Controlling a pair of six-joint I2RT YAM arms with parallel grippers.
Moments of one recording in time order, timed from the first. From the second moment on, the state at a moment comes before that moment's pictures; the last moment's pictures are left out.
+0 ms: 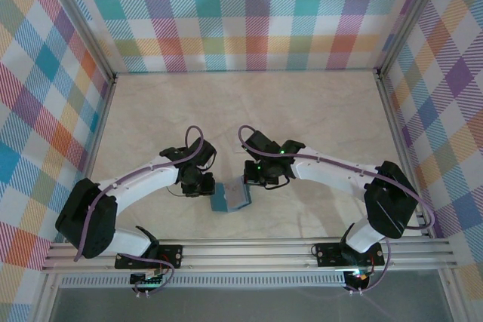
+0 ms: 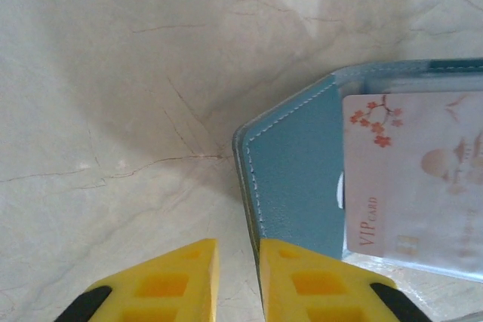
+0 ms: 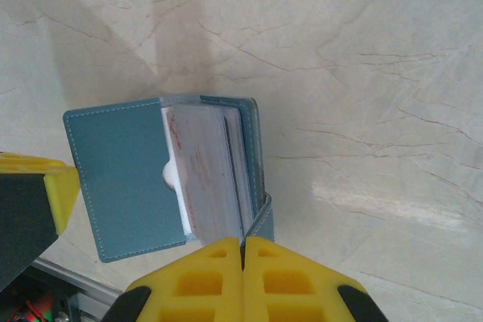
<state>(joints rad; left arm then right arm) -0.63 1.39 0.83 -0.81 0.14 -0.68 0.92 1.56 1.12 -0.70 -0.11 0.89</state>
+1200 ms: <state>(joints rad) -0.63 1.51 0.79 -0.74 0.10 -0.68 0.92 1.63 1.02 -0.69 -0.16 0.88</state>
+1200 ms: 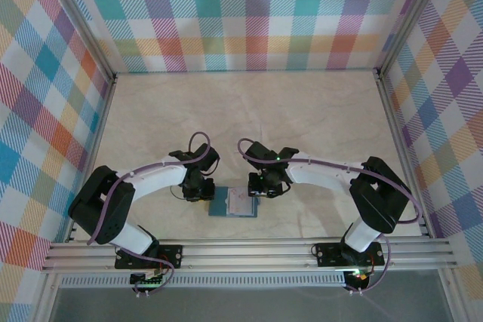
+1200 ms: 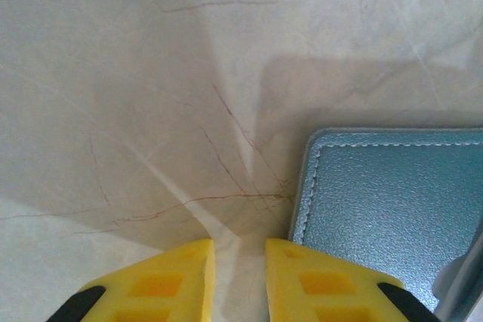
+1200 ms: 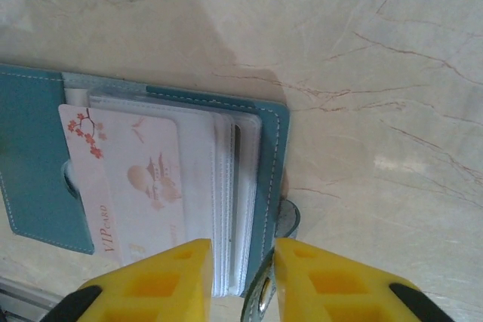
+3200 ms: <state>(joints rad) -0.66 1.43 1.00 -0.79 0.25 -0.71 0.92 1.57 1.14 -0.78 -0.21 0.86</state>
